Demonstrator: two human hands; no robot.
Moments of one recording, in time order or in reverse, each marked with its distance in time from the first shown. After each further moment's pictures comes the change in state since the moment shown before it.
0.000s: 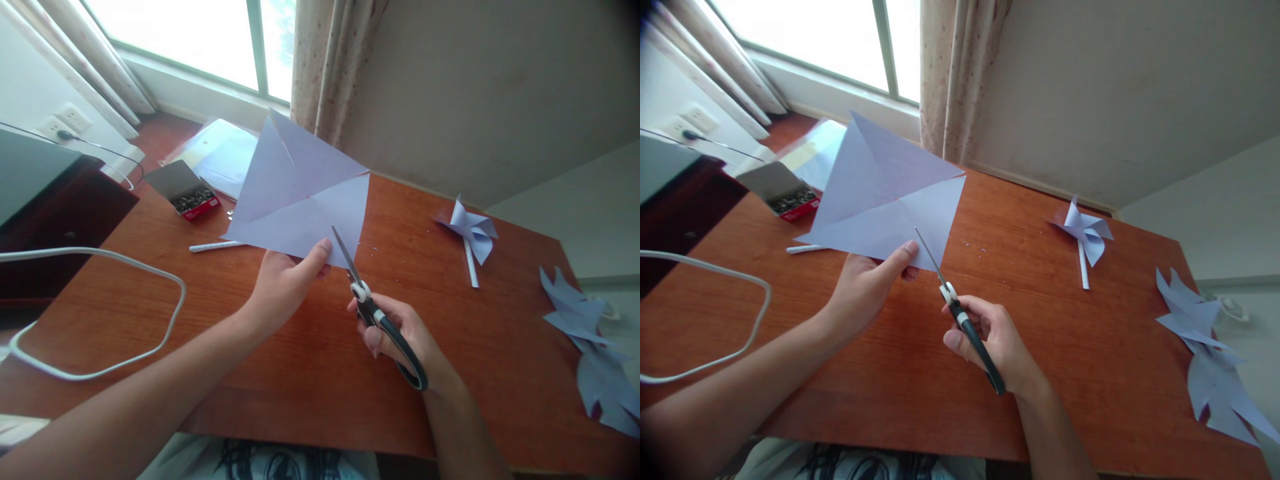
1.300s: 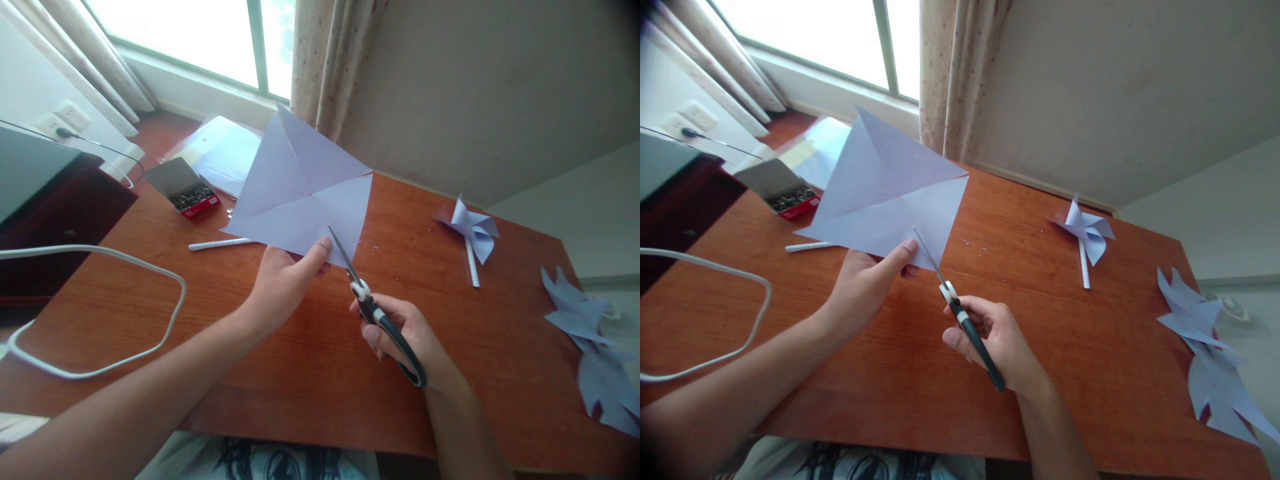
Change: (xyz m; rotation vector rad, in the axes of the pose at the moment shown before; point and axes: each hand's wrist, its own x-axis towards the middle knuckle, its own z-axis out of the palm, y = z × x) left_hand 0.001 -0.001 0.000 -0.027 0.021 -0.012; right_hand -0.001 -0.001 0.000 -0.066 0.039 0.017
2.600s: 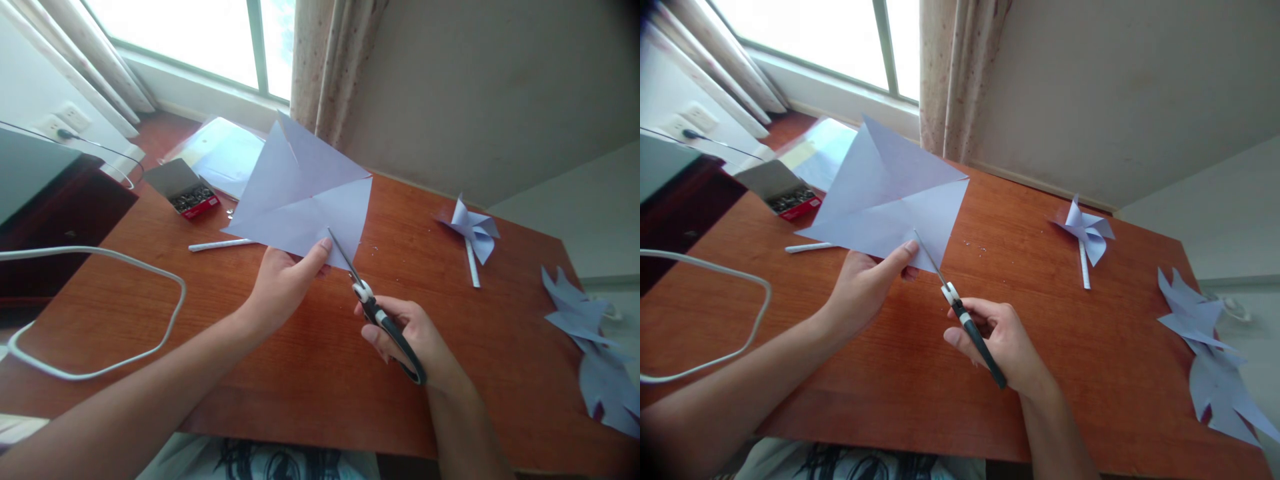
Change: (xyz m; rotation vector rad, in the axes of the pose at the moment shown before) left_hand 0.000 -0.002 0.000 -0.045 0.001 -0.003; right_hand -0.002 -0.006 0.000 -0.057 0.046 0.061
